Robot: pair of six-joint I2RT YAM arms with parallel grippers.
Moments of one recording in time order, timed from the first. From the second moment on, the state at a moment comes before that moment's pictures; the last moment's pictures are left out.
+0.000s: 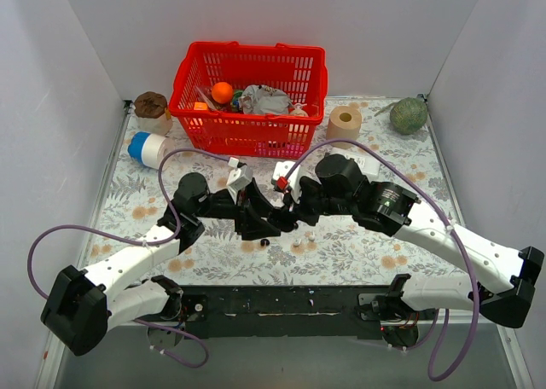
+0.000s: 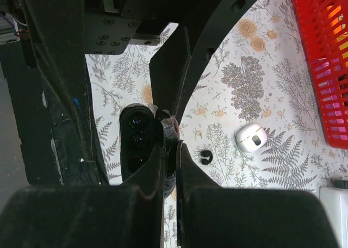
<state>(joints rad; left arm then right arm) -0.62 1.05 0.58 0.52 1.04 -0.42 1.04 1.15 1.22 -0.63 -0.22 -0.24</state>
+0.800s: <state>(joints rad) -0.62 1.05 0.52 0.61 1.01 -0.46 1.05 1.16 1.23 -0.60 -0.22 -0.21</state>
